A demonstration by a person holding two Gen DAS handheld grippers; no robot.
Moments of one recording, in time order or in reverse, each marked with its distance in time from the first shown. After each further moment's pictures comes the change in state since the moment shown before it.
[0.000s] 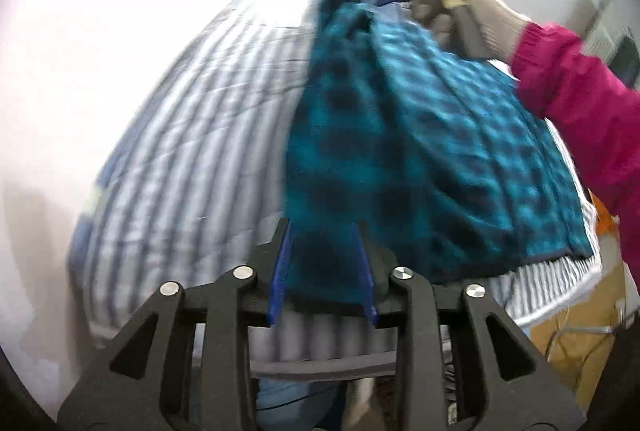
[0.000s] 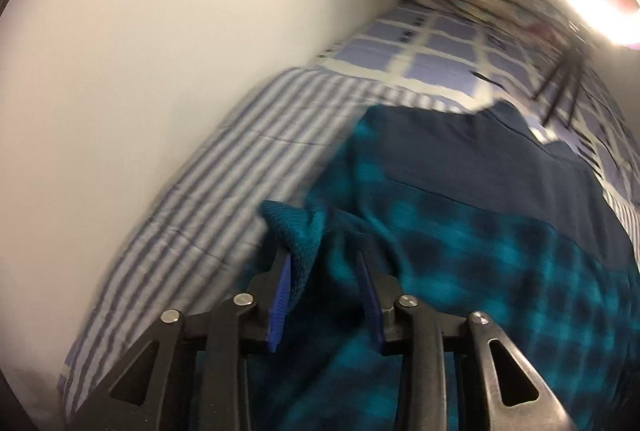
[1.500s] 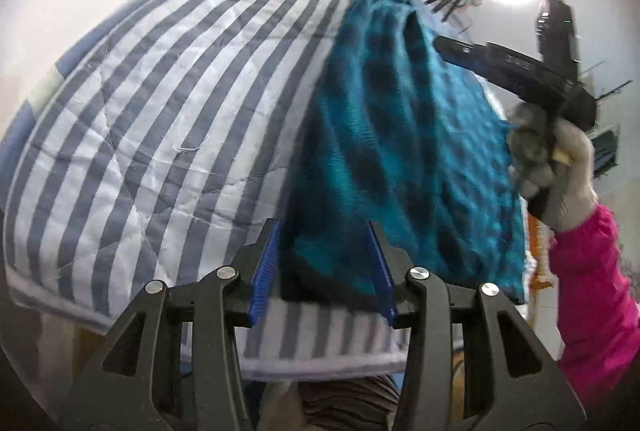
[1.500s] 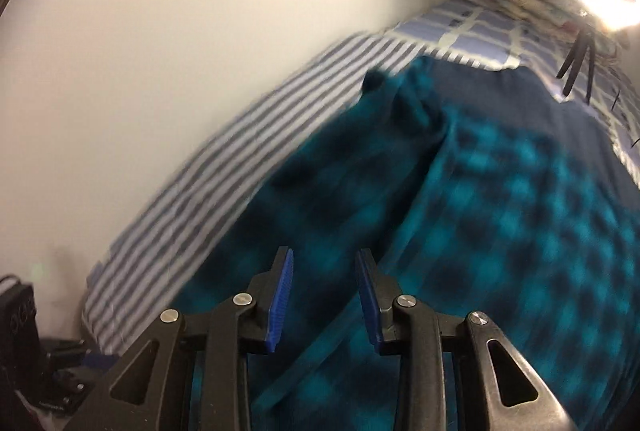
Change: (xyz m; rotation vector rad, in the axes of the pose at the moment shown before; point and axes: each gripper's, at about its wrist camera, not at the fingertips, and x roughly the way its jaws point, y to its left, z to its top) left arm 0.052 0.052 -0.005 -0.349 0.119 -0.204; right arm -0.063 0.040 -0.132 -0.129 0.017 0.200
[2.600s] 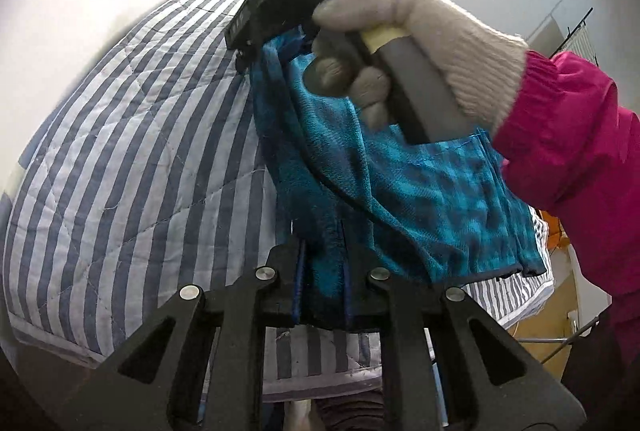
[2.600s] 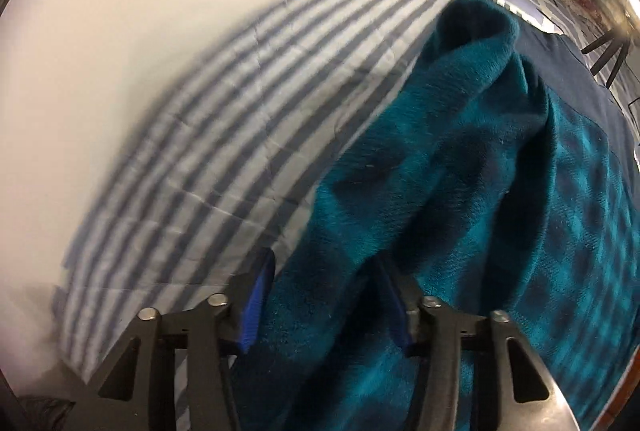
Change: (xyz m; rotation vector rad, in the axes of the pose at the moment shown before) left arm 0.004 -0.083 -0.018 0.279 -0.117 -0.012; right arm 0.115 0.071 0.043 0.005 0.321 -0.202
